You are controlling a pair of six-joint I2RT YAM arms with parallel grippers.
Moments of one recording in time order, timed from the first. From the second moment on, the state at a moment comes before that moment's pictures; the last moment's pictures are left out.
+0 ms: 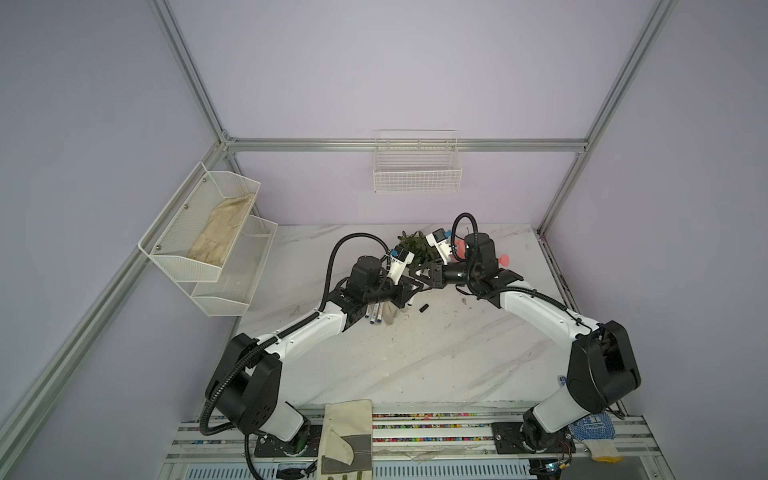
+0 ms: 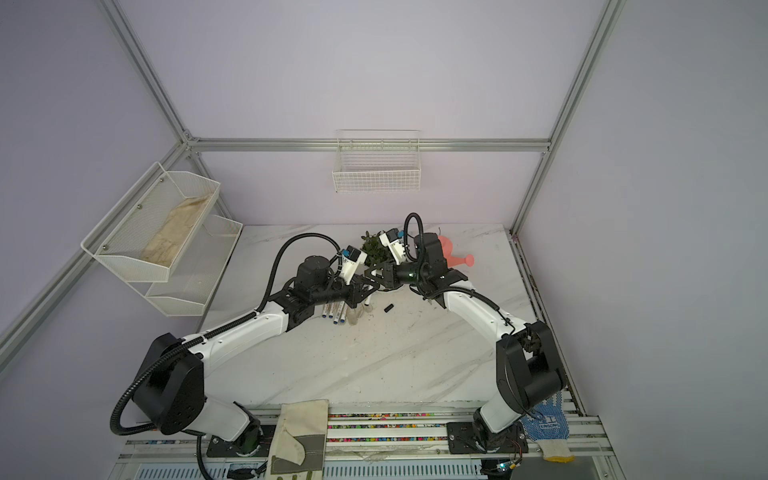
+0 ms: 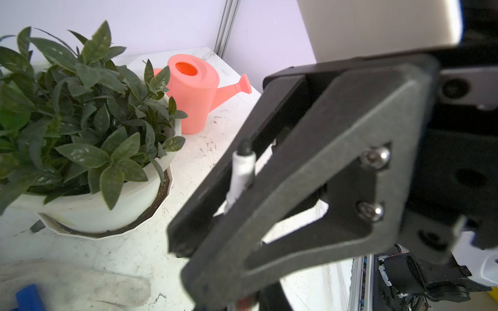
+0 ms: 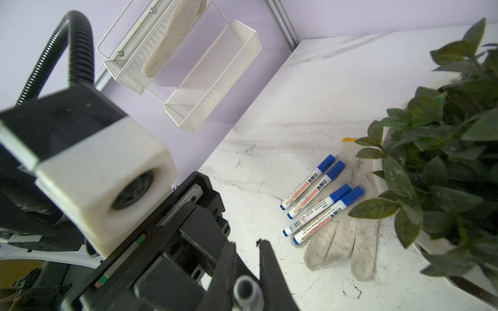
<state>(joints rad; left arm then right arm) -0.58 1.51 1.04 0.08 0.47 -0.22 0.46 1.58 1.19 -0.02 -0.81 0.39</state>
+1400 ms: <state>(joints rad) -0.54 1.29 0.87 0.08 -0.18 -0.36 0.63 1.97 1.33 -0.50 -0.03 0.26</state>
